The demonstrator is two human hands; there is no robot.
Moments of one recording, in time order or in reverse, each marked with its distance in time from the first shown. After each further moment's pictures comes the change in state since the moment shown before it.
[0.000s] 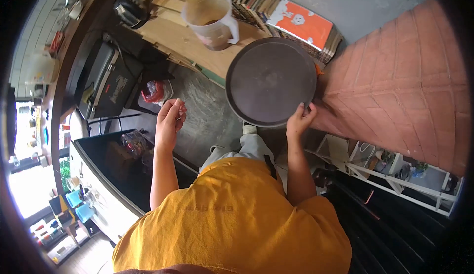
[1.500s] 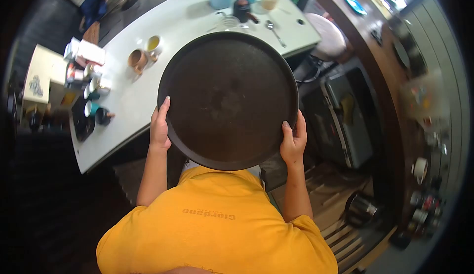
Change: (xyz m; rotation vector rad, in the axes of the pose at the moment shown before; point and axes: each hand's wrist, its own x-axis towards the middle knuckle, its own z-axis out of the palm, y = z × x) left_hand -0.255 -0.072 -0.330 -0.930 1.997 0.585; right_hand -0.564 -0.227 0.482 0.271 -2.631 -0.098
